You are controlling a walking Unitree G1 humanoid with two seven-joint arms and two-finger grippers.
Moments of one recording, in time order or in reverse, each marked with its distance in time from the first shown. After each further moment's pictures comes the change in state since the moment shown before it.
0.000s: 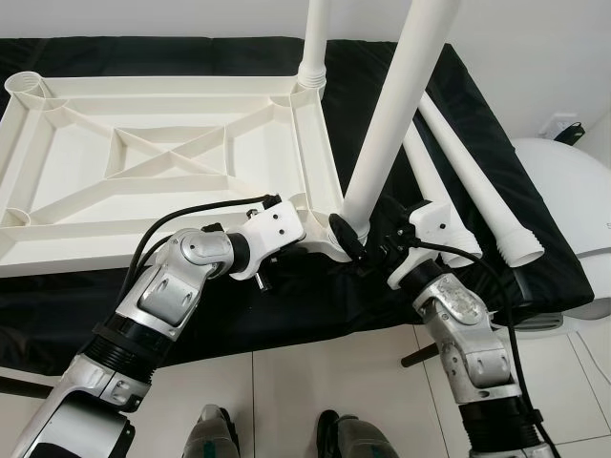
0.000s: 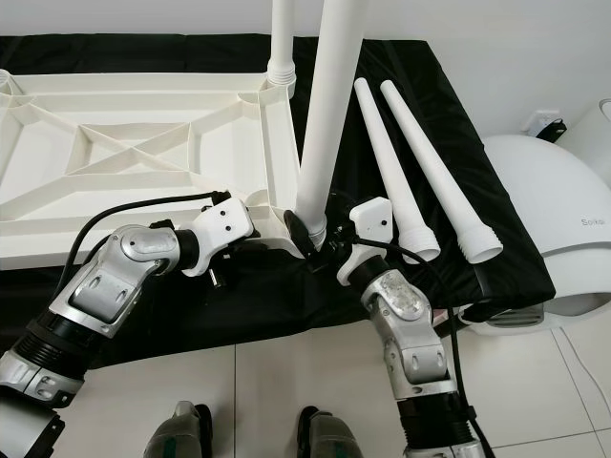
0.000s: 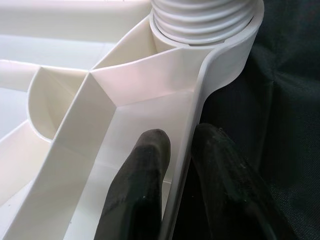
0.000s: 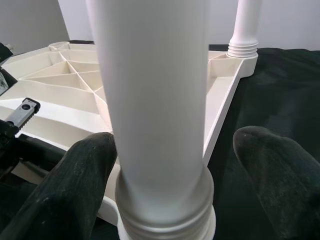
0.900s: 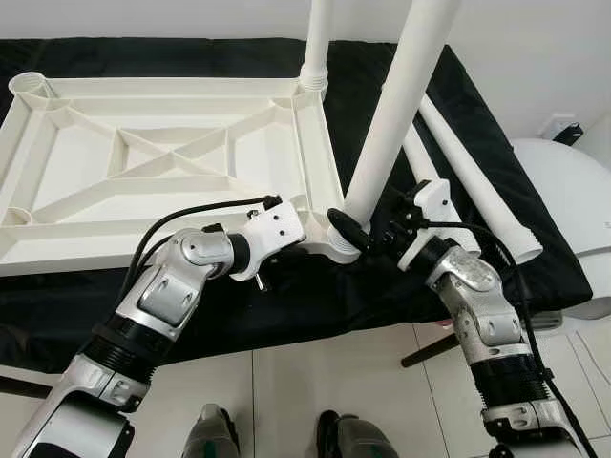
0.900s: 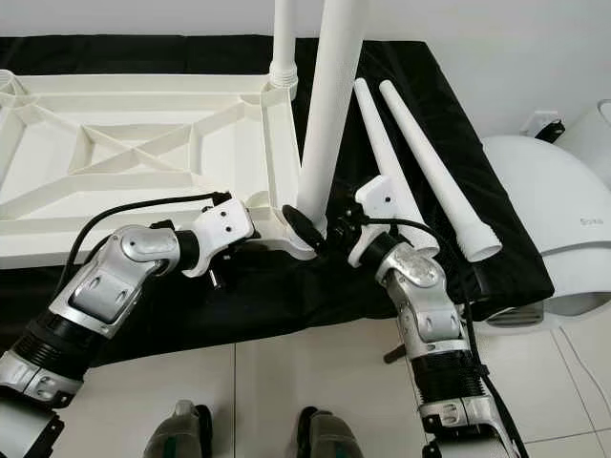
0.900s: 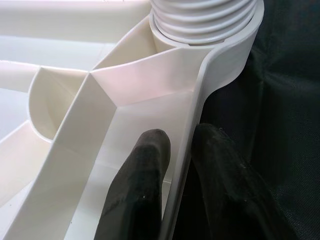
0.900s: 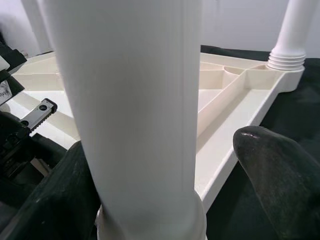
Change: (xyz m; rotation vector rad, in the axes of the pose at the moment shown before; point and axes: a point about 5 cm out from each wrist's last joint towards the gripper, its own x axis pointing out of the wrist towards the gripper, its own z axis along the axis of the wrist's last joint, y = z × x) left arm -0.001 0.000 0.000 0.009 0.004 -0.003; right arm 0.020 -0.023 0.002 -0.026 0.009 0.208
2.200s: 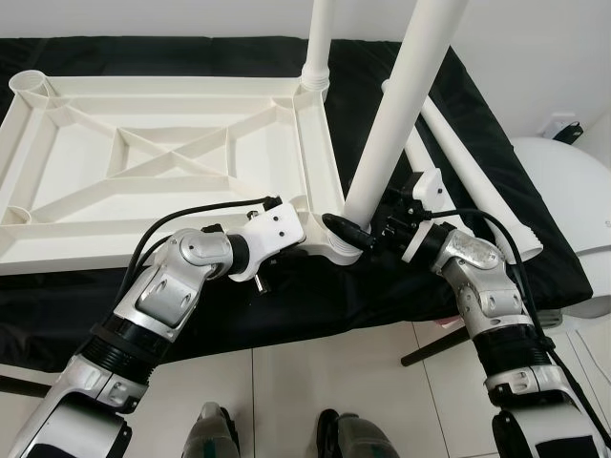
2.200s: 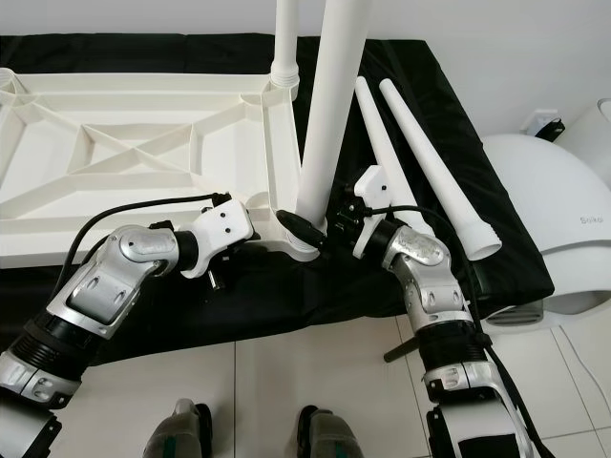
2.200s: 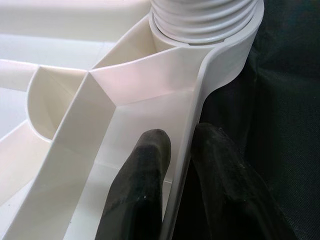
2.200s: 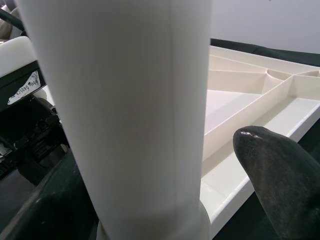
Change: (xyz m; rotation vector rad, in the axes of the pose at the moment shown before) left arm -0.002 0.000 -0.001 0.003 0.009 0.001; right arm 0.009 -0.014 -0.003 -0.017 0.023 0.206
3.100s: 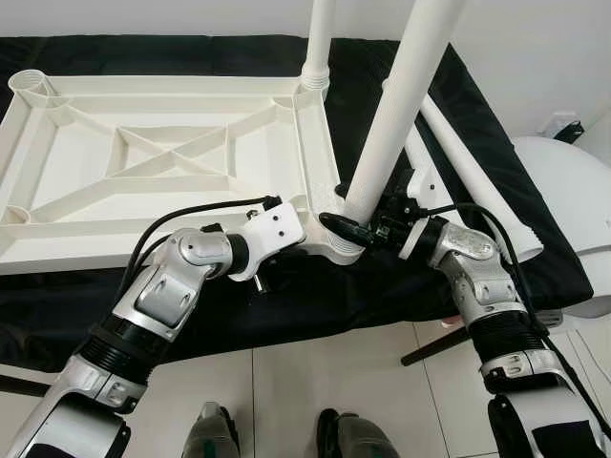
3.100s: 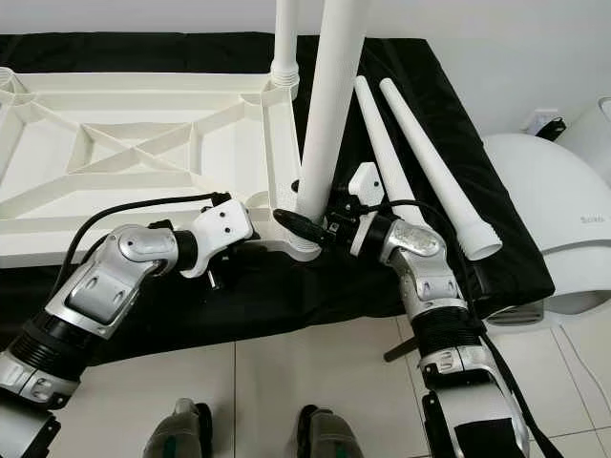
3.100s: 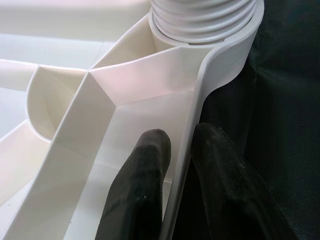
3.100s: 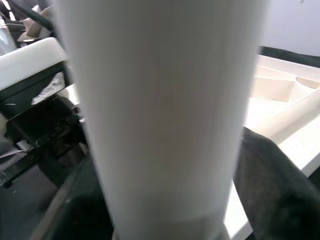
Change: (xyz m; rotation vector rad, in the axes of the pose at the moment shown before) left arm -0.001 0.000 0.001 0.002 0.002 0.001; right arm 0.007 -0.002 0.001 -0.015 -0.011 0.094
